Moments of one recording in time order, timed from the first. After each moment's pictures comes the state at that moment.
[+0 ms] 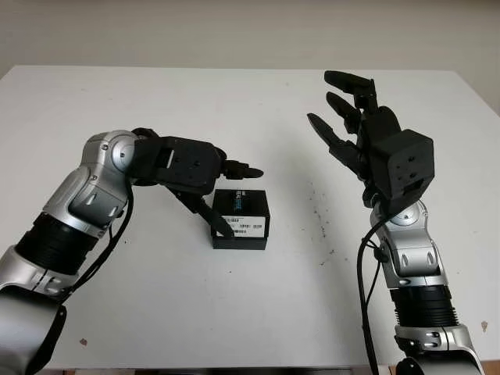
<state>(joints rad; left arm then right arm) -0.81 0.60 -0.39 0.12 0.35 0.21 -1.02 -0.48 -0.20 -0.05 0.10 -0.11 0.11 0.00</state>
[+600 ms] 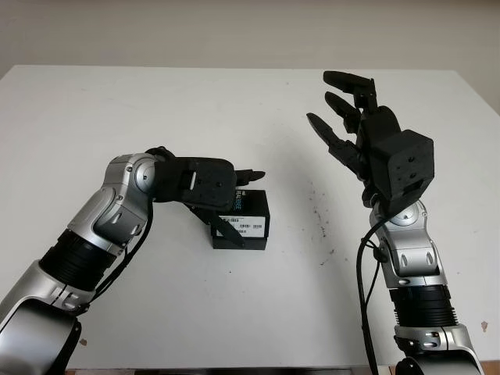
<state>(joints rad) -0.74 0.55 -0.42 0.06 0.45 0.27 -0.92 -0.48 -0.20 -0.06 0.10 -0.11 0.10 0.00</state>
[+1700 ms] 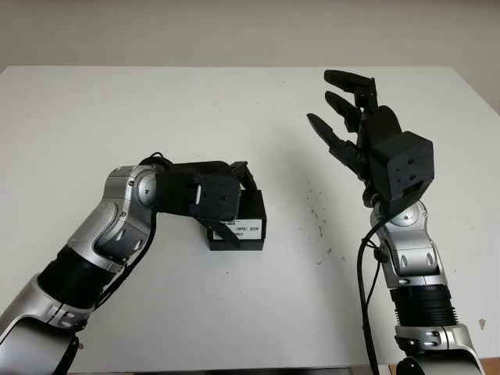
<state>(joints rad) -0.66 0.56 -0.42 -0.06 0.52 0.33 -0.85 -0.48 -0.21 -0.06 0.12 -0.11 0.07 0.00</state>
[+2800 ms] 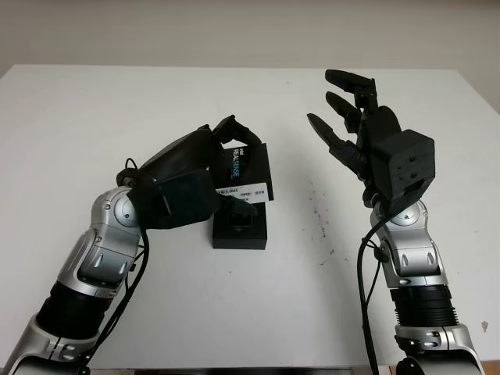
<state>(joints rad) -0.44 0.46 -0.18 -0.23 0.39 0.28 -0.45 -0.48 -0.21 -0.06 0.10 -0.10 0.10 0.00</state>
